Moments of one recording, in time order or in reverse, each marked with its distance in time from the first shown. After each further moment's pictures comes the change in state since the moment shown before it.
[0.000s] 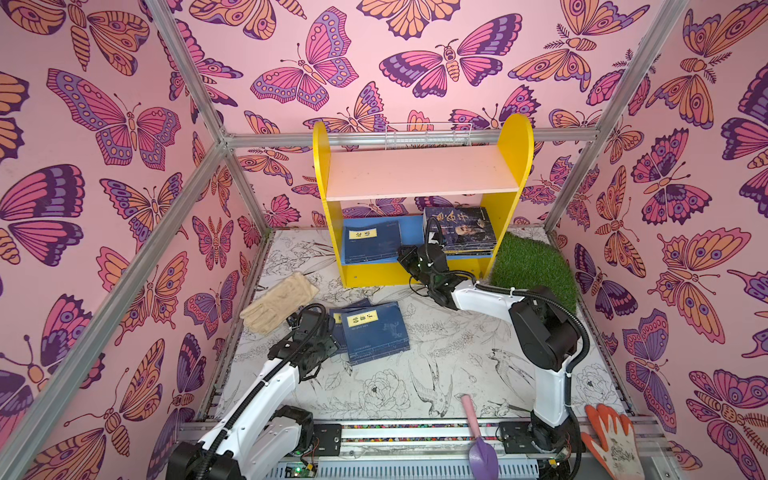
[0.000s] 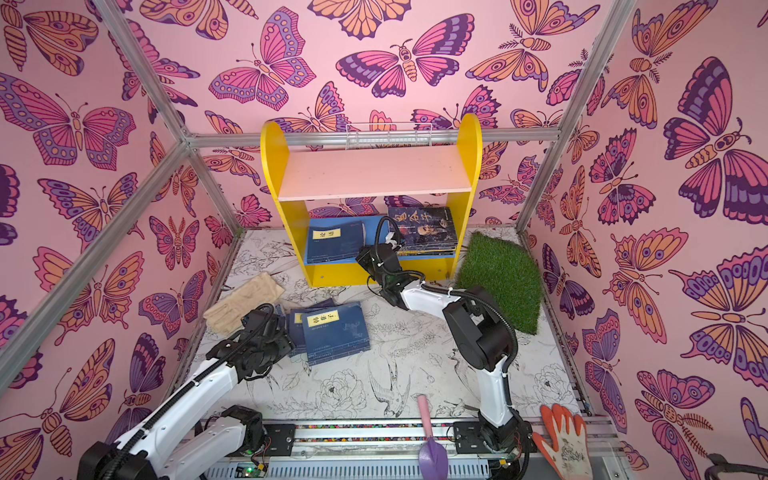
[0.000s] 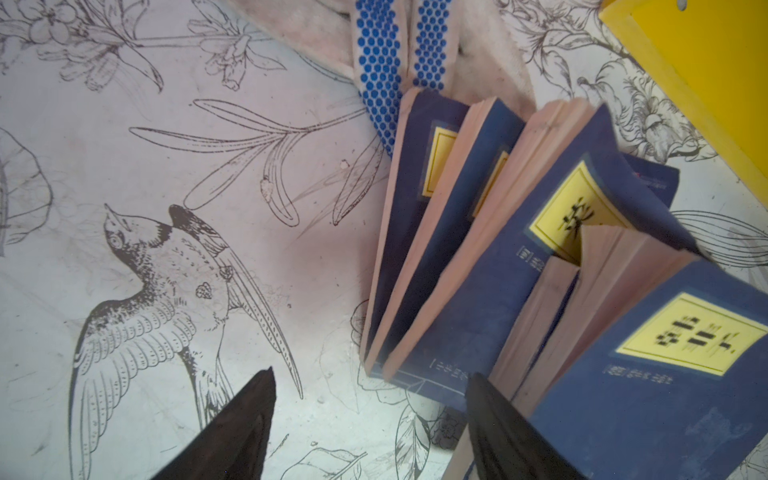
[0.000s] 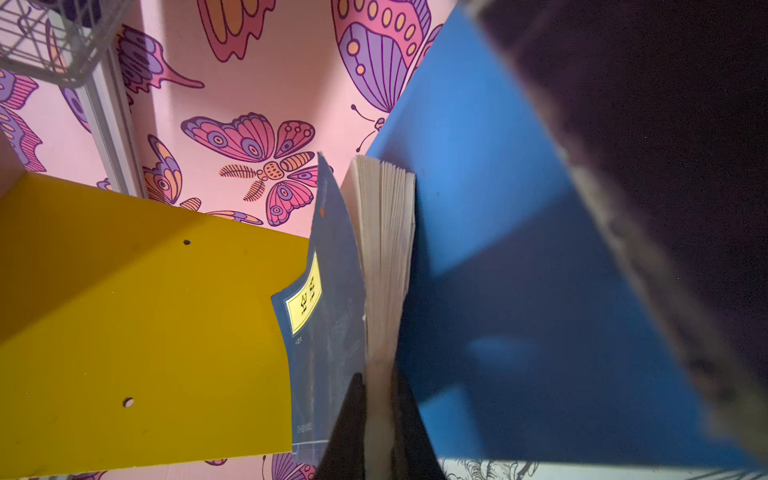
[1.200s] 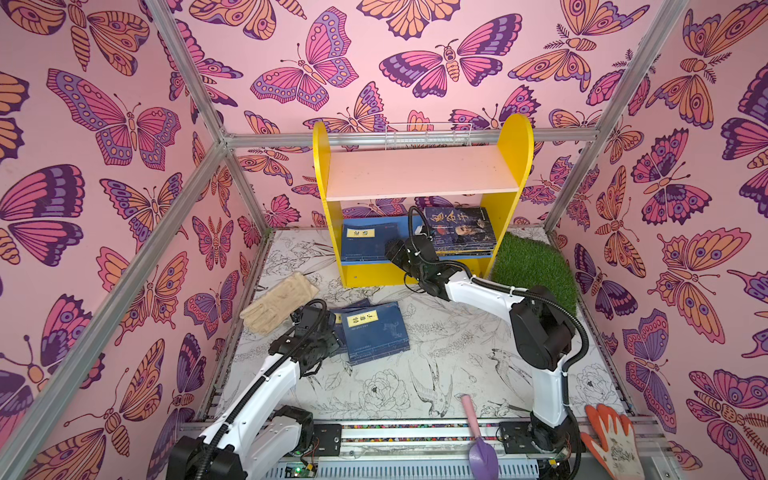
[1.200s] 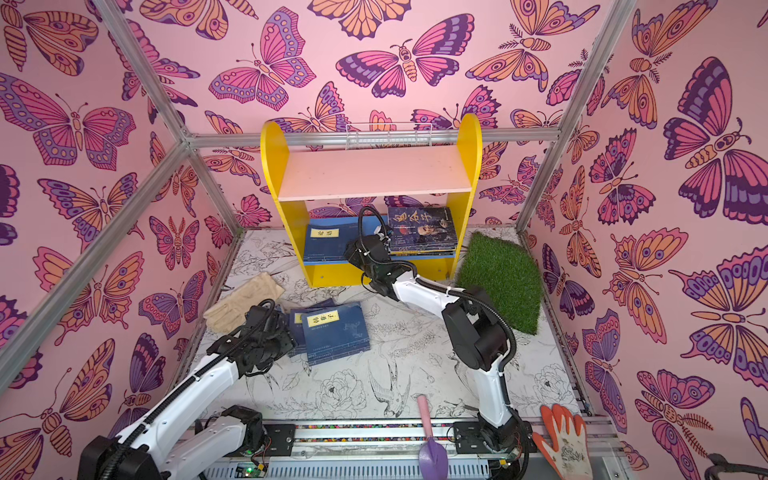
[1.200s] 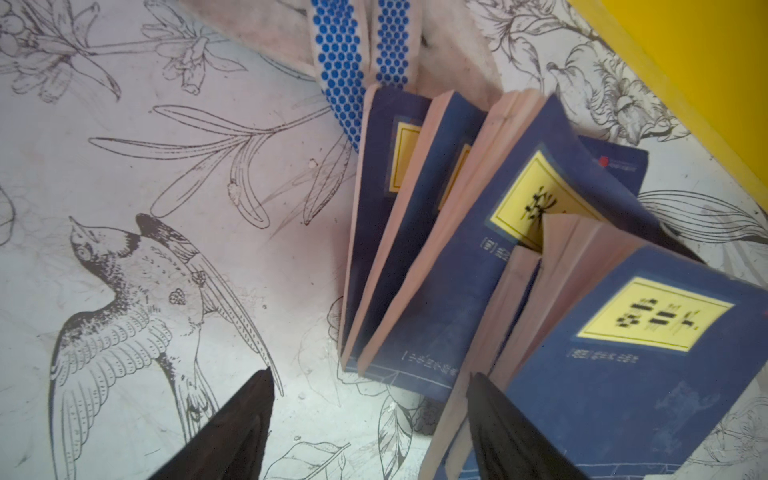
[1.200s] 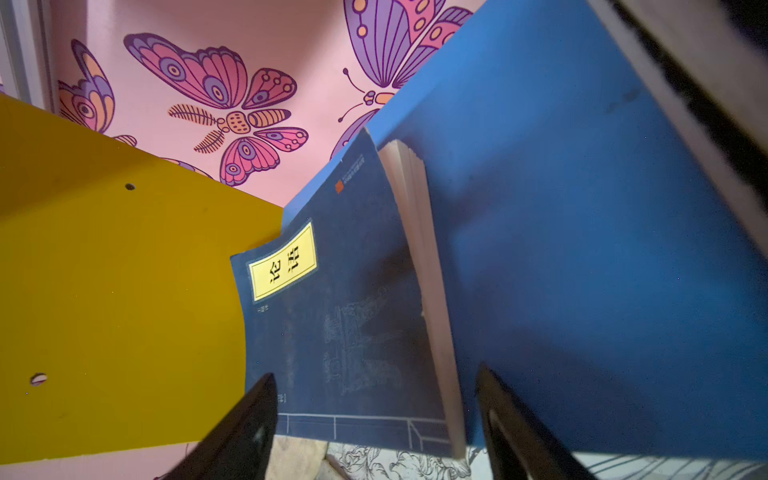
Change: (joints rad) left arm 0.000 0.030 0.045 -0.001 0.042 0.045; right arm 0.032 0.021 0.194 -0.326 0.036 -0.193
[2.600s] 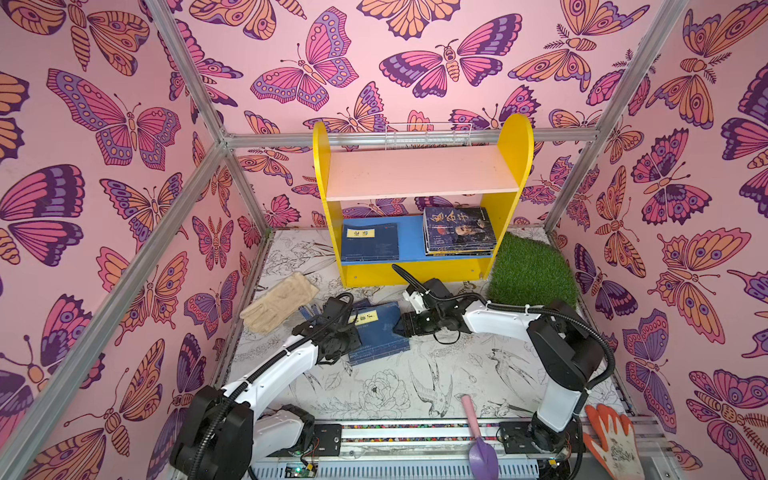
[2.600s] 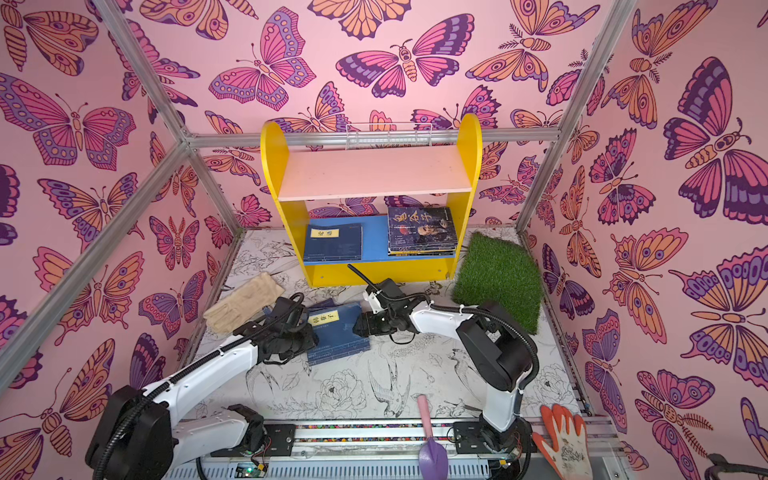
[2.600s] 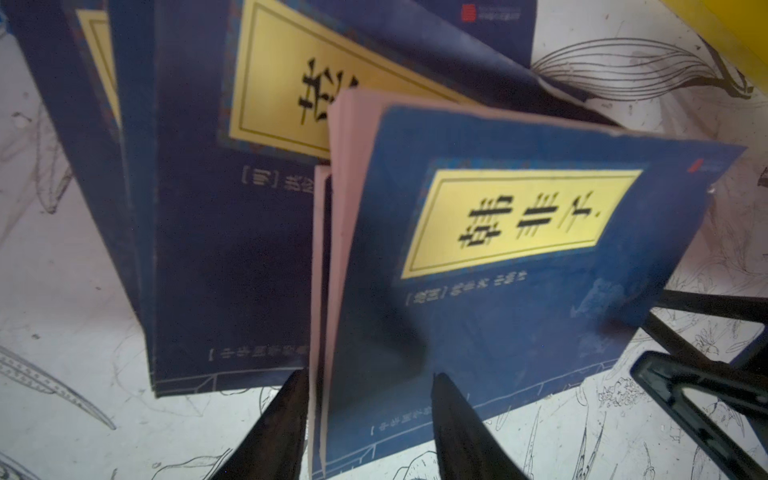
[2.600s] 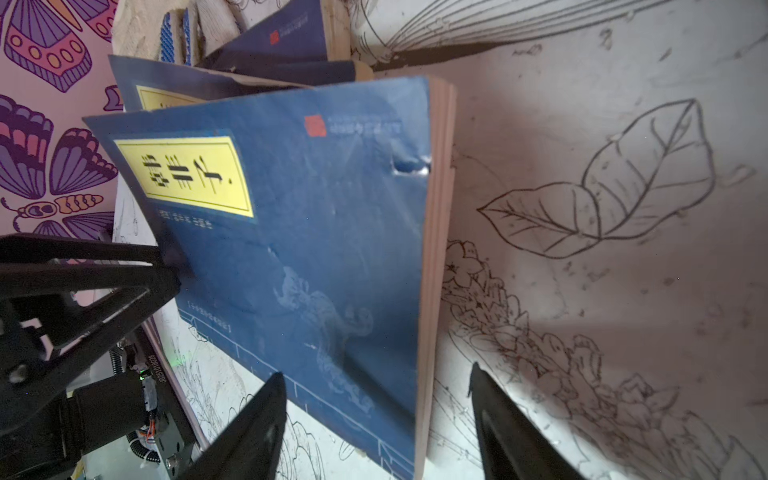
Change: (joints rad) left arm -0.167 0.209 0.074 0.112 0.149 0.057; right arm 0.041 -0.202 -0.485 -0.237 -0.597 -0.464
